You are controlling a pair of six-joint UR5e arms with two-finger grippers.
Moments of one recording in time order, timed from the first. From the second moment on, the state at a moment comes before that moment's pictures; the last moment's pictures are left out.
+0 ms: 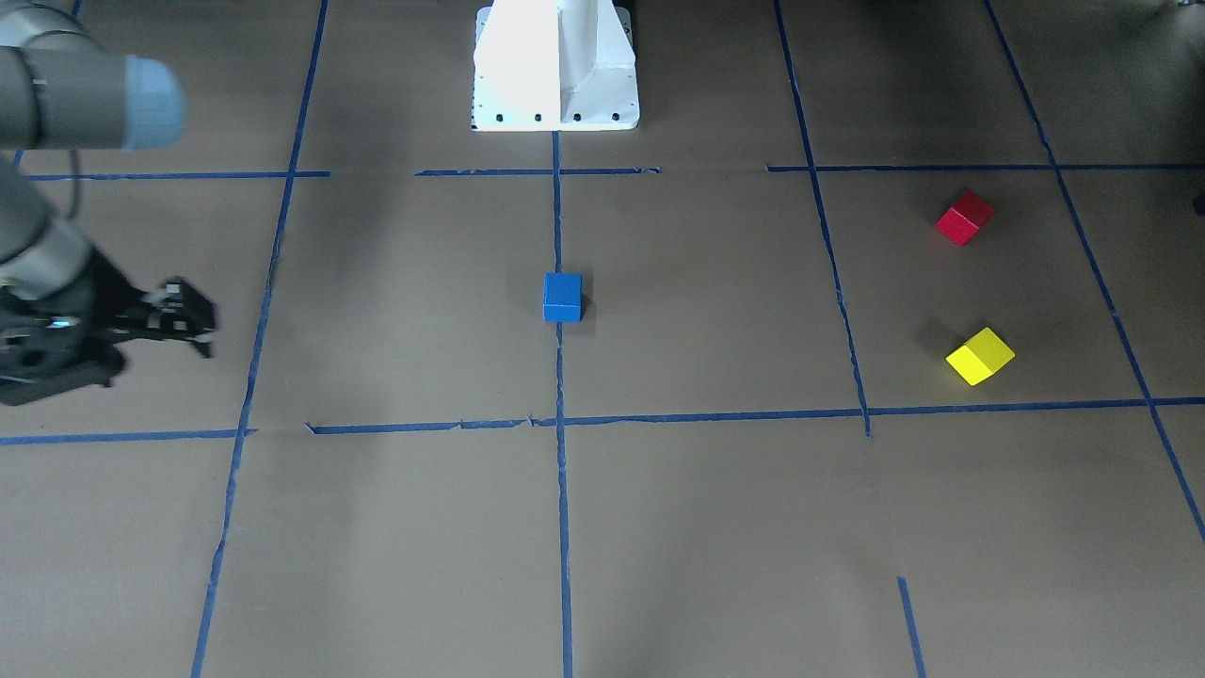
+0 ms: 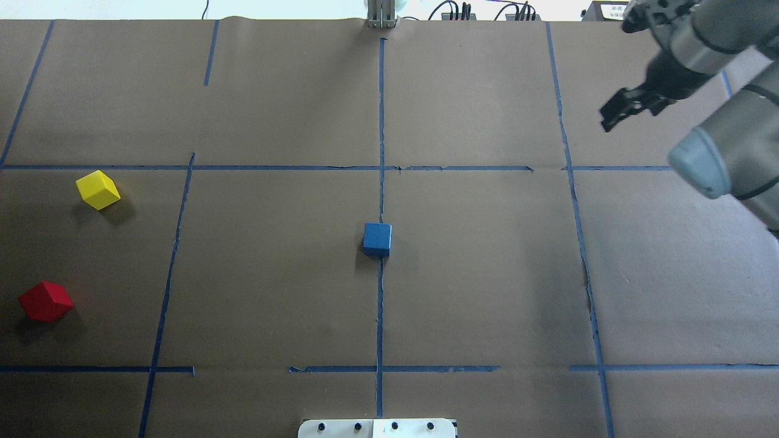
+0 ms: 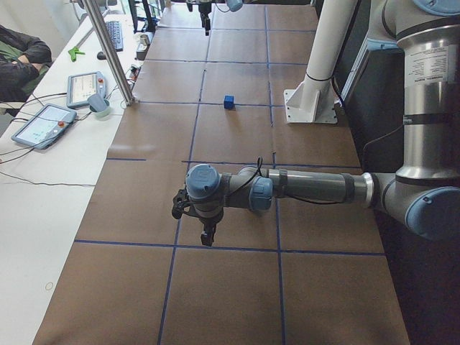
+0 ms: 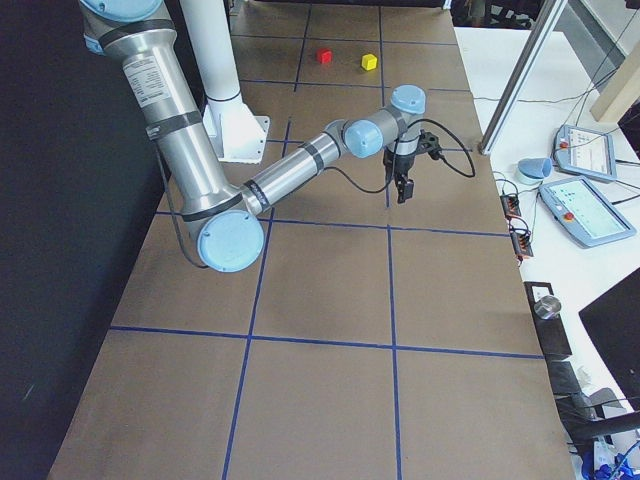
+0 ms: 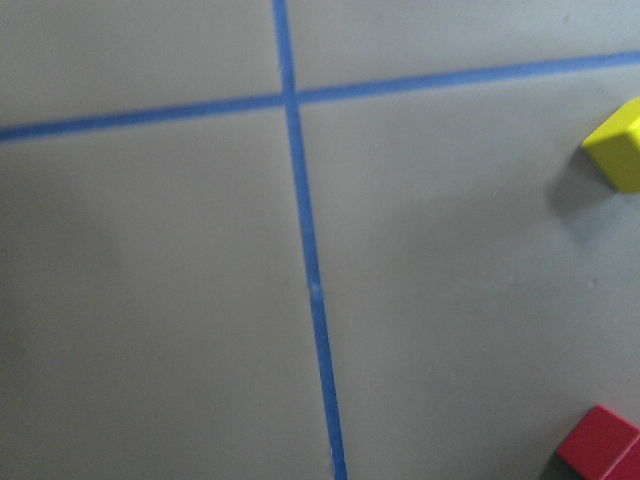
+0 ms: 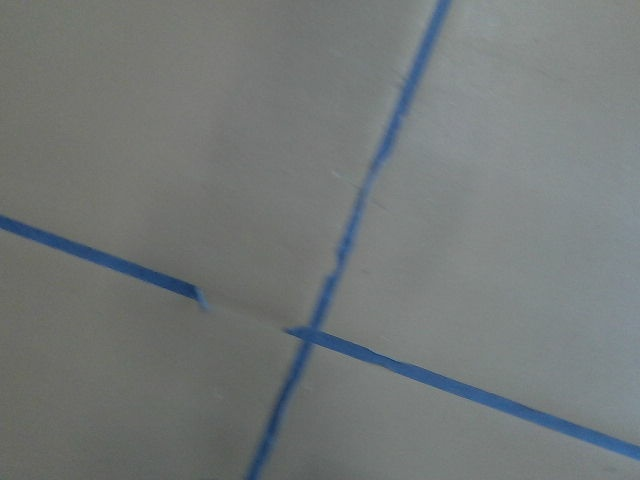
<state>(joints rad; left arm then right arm) -1.52 -1.47 -1.72 -1.60 -2.42 0.08 1.15 -1.27 1.78 -1.64 2.23 0.22</state>
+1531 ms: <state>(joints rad) -1.06 -1.28 -1.76 -2.40 -2.23 -0.11 1.58 -1.81 1.82 -1.63 2.35 -0.34</state>
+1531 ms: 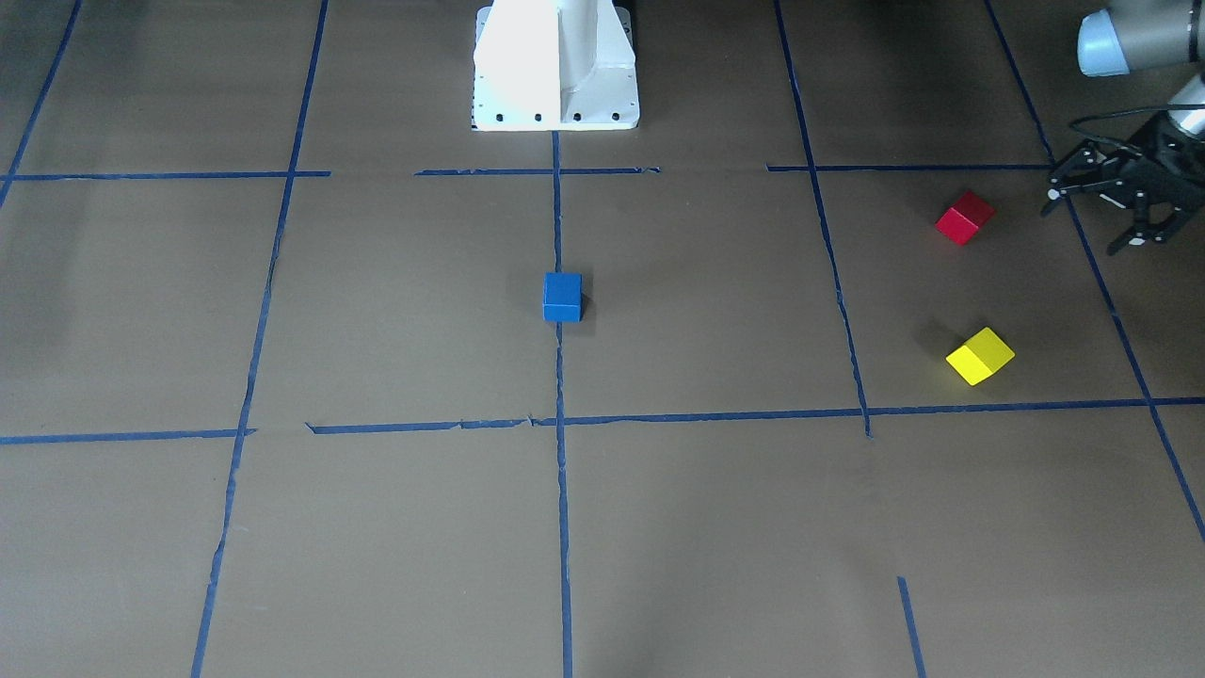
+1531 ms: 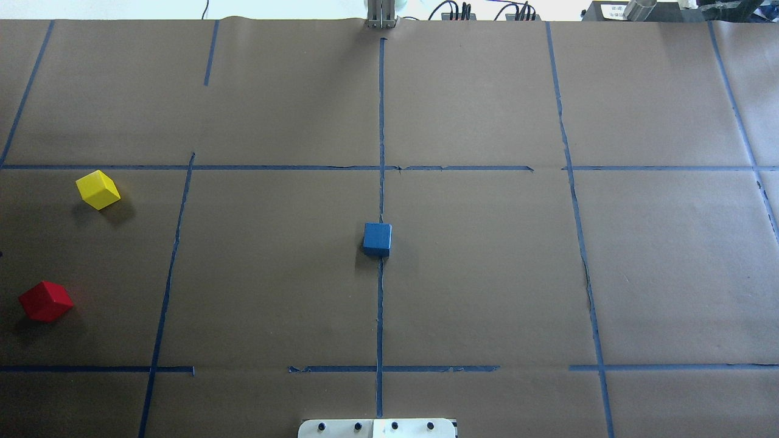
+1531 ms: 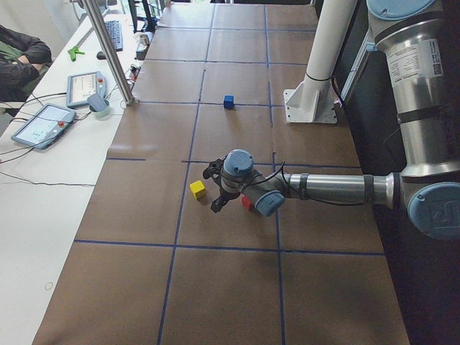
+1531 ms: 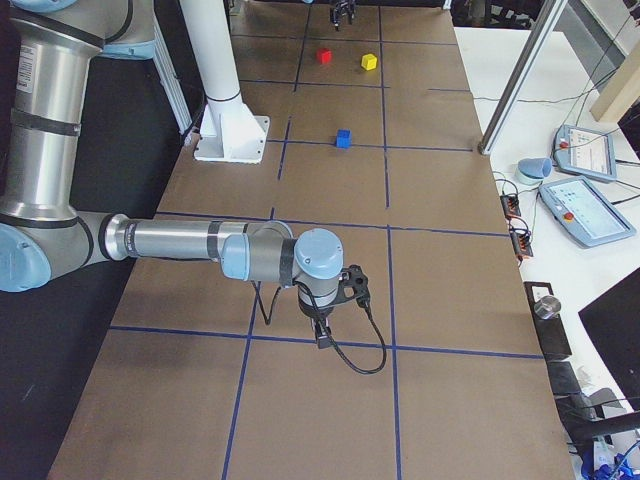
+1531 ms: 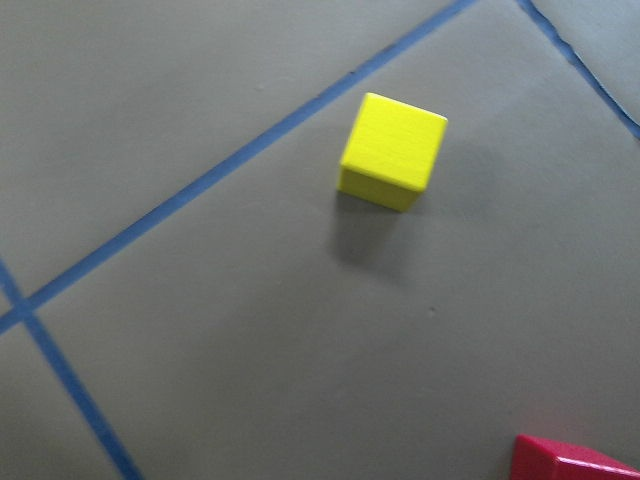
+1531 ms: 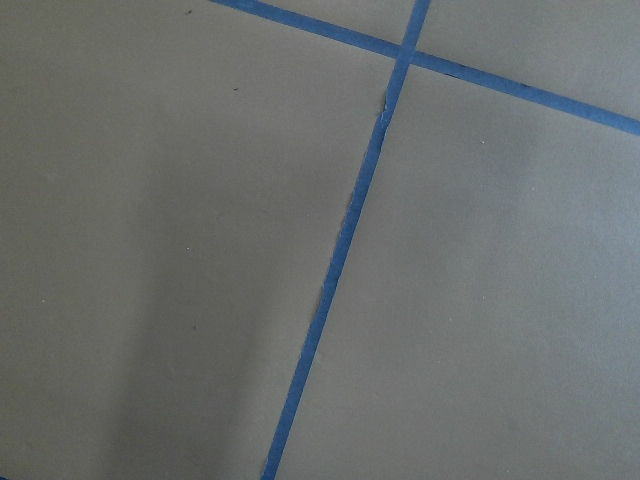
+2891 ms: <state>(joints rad) -0.78 -1.26 -1.76 -2.45 -2.14 -0.26 1.58 -1.81 1.82 -1.63 2.35 -0.34</state>
